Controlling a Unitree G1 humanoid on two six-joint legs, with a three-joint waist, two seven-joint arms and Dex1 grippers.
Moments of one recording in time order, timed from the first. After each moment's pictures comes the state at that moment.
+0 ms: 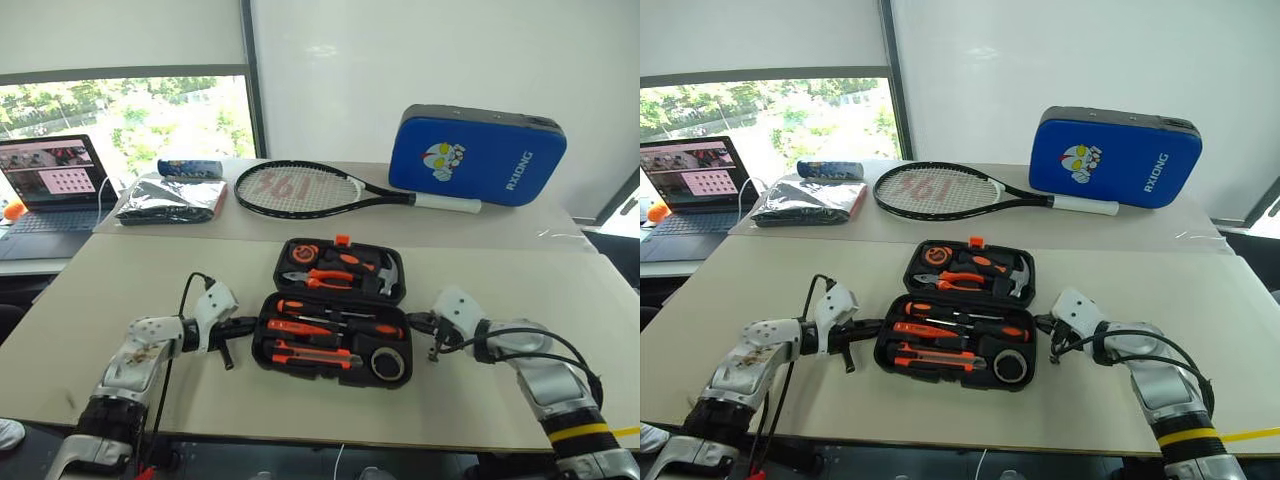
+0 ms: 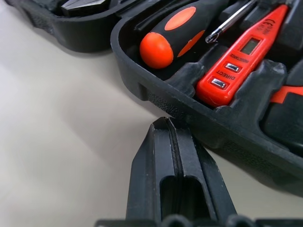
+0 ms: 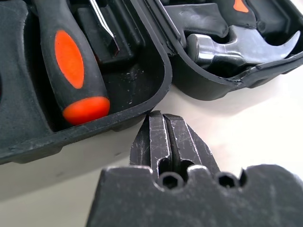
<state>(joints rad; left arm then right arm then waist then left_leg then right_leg) -0.33 0.63 -0.04 0.18 -0.20 0.20 -1.08 -0.29 -0.66 0.07 0.04 0.05 0.13 0.92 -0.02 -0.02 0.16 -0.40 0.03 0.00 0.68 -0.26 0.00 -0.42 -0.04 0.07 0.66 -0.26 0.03</state>
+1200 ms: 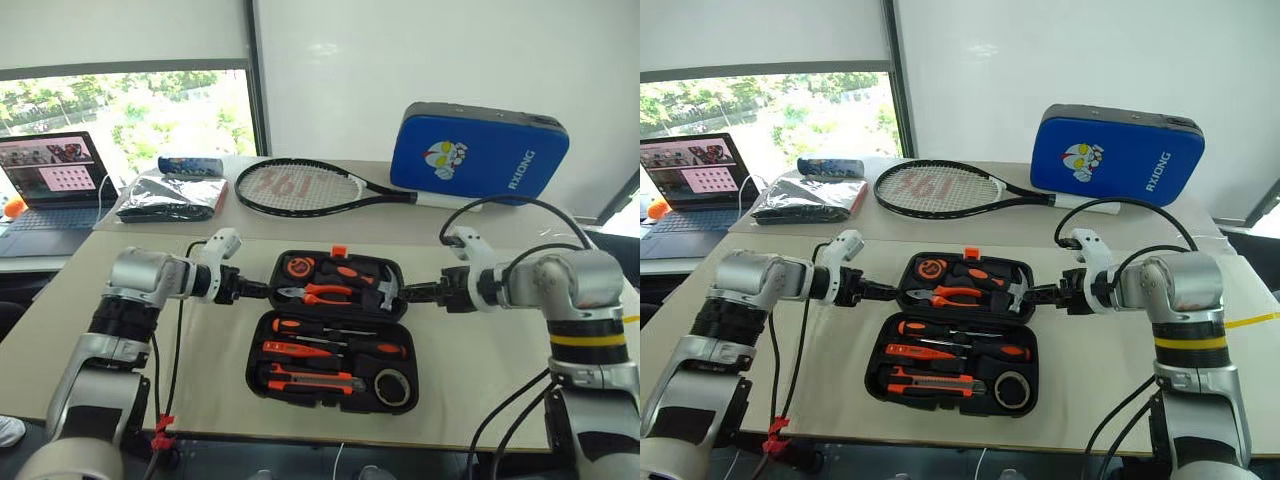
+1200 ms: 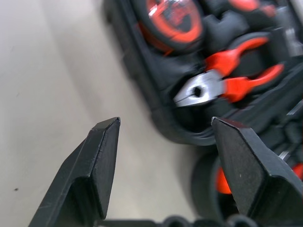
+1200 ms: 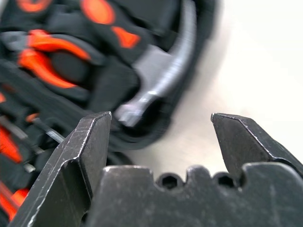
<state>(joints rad) -0.93 0.61 -0.13 0.46 -0.37 1.18 -0.87 -0.84 -0.63 -0.09 0.07 0.48 1.57 0.55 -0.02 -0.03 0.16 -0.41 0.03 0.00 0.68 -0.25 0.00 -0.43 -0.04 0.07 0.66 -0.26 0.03</state>
